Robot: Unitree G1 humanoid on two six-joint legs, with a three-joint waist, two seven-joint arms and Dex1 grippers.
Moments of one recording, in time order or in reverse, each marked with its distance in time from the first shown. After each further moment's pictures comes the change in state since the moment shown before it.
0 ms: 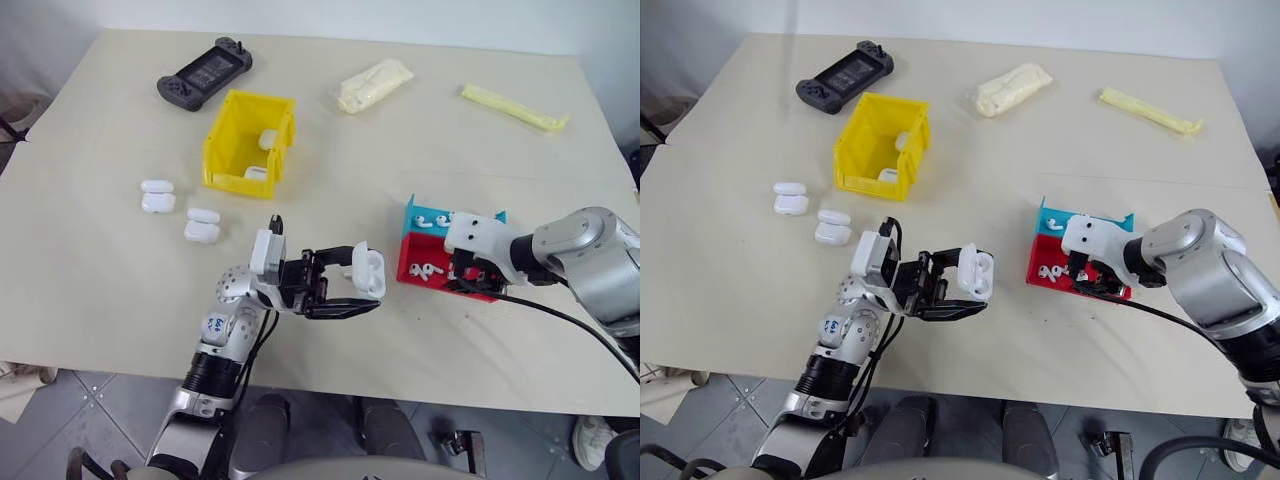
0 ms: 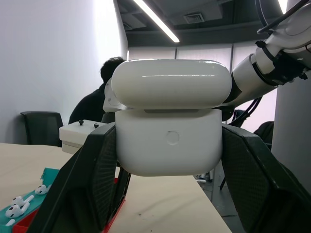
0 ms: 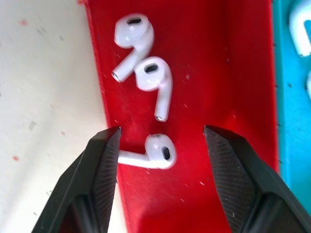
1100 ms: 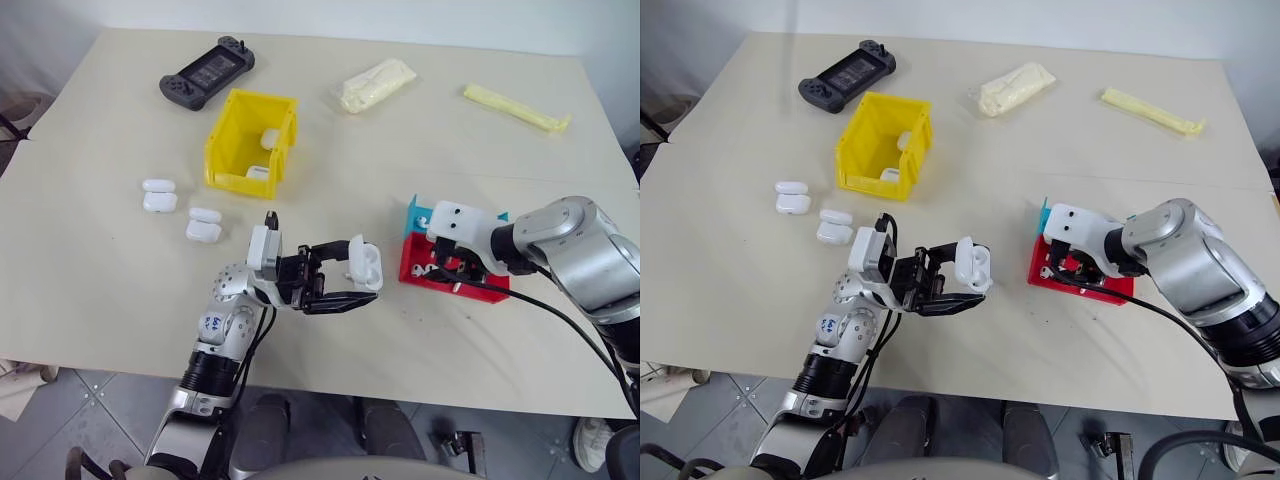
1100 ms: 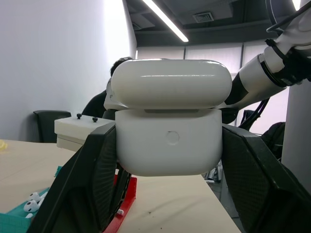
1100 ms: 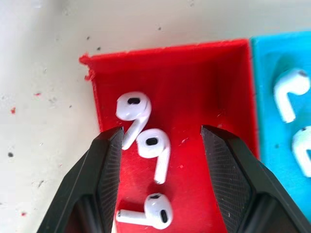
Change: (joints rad) left arm -0.004 0.003 0.010 -0.004 0.000 0.000 0.033; right arm -0.104 0.049 0.074 0.025 0.035 0.033 -0.043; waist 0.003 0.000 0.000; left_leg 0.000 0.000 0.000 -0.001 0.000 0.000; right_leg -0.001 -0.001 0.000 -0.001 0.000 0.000
